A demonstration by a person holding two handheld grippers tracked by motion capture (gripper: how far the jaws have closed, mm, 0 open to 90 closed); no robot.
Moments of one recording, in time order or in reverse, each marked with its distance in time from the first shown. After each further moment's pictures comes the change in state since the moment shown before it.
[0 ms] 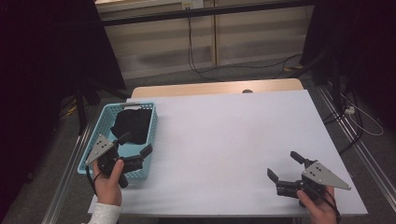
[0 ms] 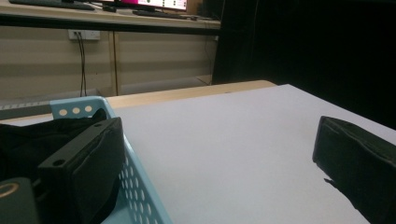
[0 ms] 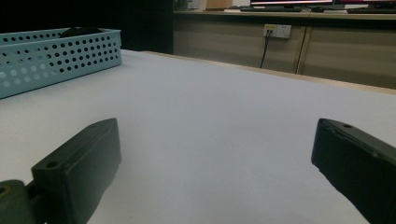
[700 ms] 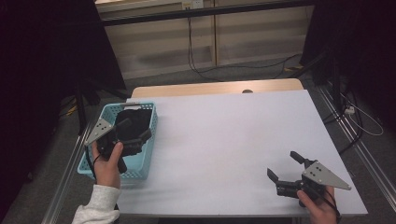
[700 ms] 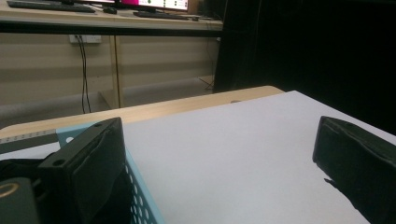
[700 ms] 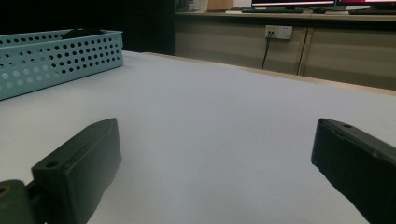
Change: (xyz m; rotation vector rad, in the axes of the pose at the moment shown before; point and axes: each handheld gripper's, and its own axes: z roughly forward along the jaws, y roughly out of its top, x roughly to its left) left arm 0.017 0.028 0.023 0.010 0.006 0.007; right arm 0.000 0.000 0.000 -0.004 0.007 -0.007
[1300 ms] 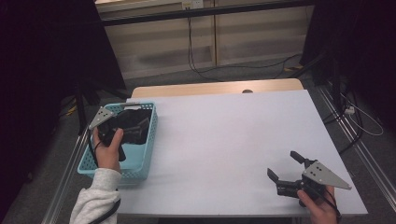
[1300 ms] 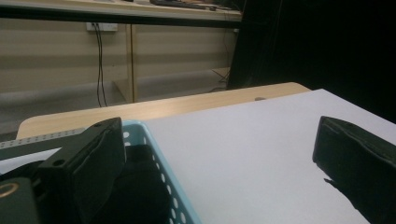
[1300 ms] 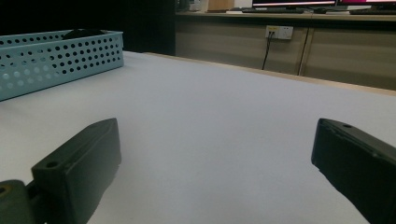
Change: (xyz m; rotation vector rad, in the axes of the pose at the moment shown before) left arm 0.037 0.004 0.028 0.046 0.057 -0.039; right arm -0.001 0.000 0.000 -0.002 0.005 0.004
